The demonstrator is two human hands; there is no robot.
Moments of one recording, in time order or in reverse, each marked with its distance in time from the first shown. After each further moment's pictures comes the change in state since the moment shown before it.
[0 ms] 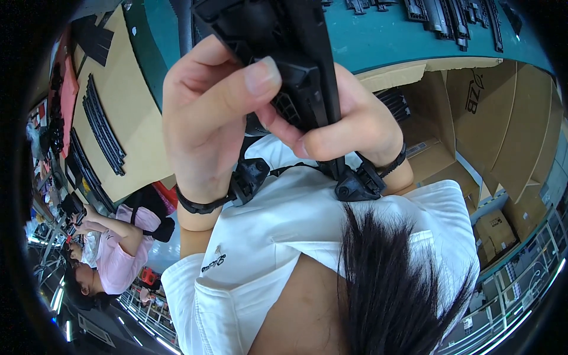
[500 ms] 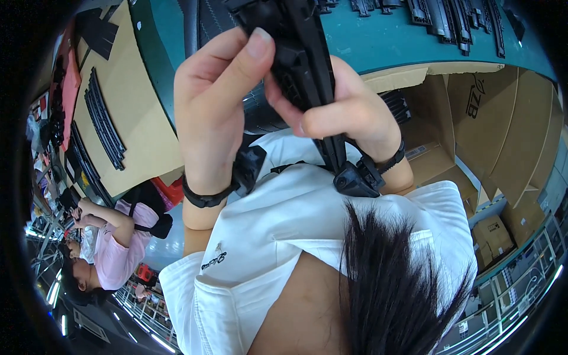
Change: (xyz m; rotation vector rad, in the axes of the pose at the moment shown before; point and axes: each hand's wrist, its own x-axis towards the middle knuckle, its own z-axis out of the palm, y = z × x) left_hand 0.001 -0.013 -0.002 0.163 0.191 0.057; right_hand 0.004 0.000 -0.005 -0.159 0.101 0.029
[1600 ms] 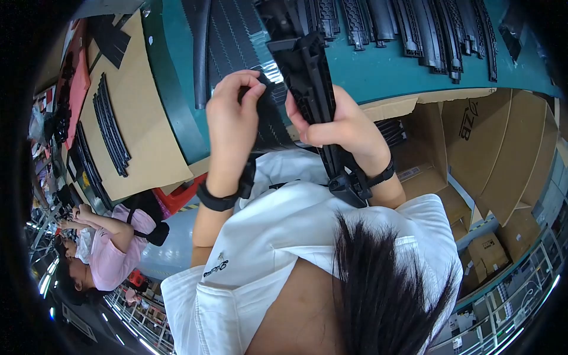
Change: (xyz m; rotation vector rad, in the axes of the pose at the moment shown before) left_hand 0.011 -0.058 -0.033 1.032 0.375 0.268; right_hand 0.008 0.000 -0.014 0.003 0.068 0.021
